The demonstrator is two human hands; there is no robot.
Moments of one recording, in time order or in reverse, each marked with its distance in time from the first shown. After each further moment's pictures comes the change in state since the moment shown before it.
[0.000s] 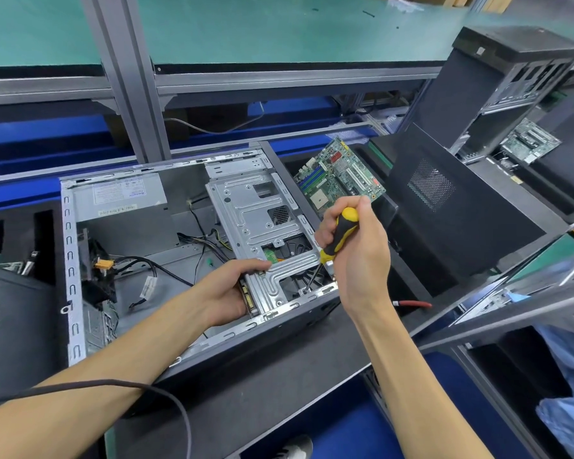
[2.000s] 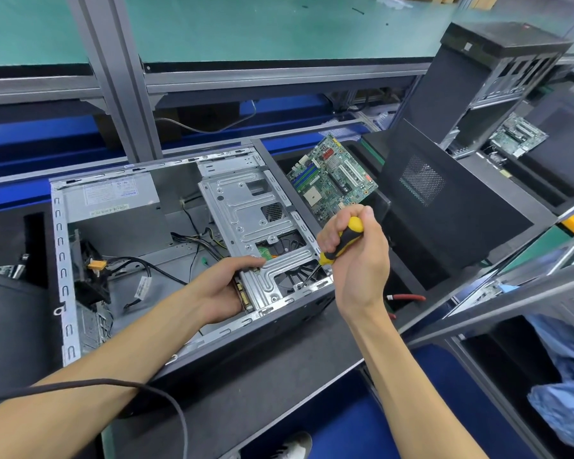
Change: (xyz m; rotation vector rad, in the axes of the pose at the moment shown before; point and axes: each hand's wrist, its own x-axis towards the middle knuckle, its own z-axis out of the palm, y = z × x) left_hand -0.004 0.000 0.003 -0.027 0.021 0.005; right_hand -0.014 0.001 -0.004 0.008 0.092 -0.073
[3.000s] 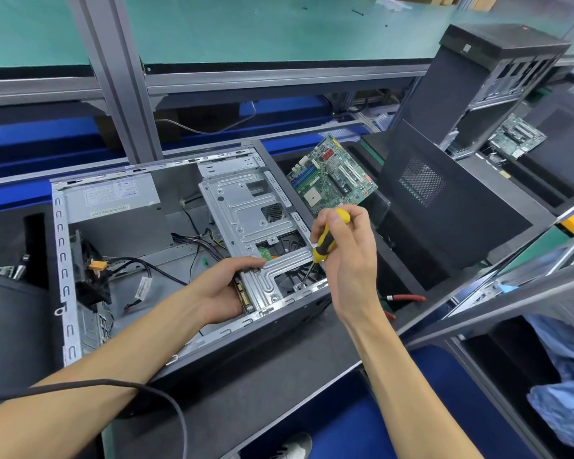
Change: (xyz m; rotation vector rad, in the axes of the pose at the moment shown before) left_hand 0.003 0.000 -0.004 0.034 0.004 -0.017; right_hand -0.001 0.004 0.000 -0.083 -0.043 0.035
